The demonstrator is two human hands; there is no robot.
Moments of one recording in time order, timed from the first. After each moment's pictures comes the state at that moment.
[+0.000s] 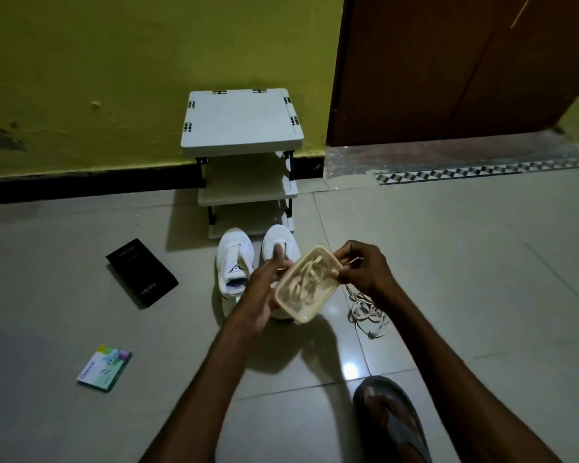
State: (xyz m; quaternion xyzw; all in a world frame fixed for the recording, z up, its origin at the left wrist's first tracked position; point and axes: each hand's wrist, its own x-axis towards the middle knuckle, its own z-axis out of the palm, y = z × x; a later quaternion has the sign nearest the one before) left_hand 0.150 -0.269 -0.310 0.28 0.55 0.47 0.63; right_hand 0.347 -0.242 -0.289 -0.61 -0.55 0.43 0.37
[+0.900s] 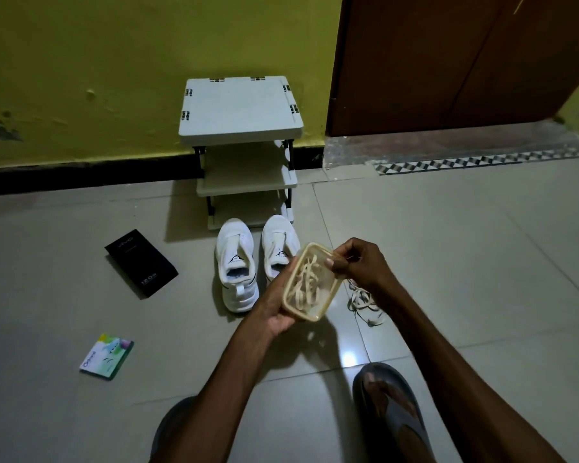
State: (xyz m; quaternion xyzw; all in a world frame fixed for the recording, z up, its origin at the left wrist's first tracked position) left_hand 0.171 -0.283 -0.339 0.12 0.37 0.41 0.83; right_hand 0.347 -0.255 -0.300 -0.60 -0.52 0.47 0.37
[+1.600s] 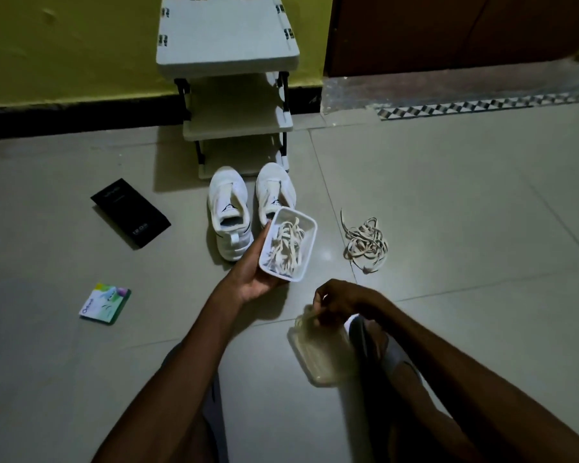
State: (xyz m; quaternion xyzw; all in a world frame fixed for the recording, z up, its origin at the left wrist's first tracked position) left_hand 0.134 -0.304 -0.384 0.13 0.37 0.40 0.83; right_hand 0.341 -0.326 -0.386 -0.53 -0.63 0.55 -0.13
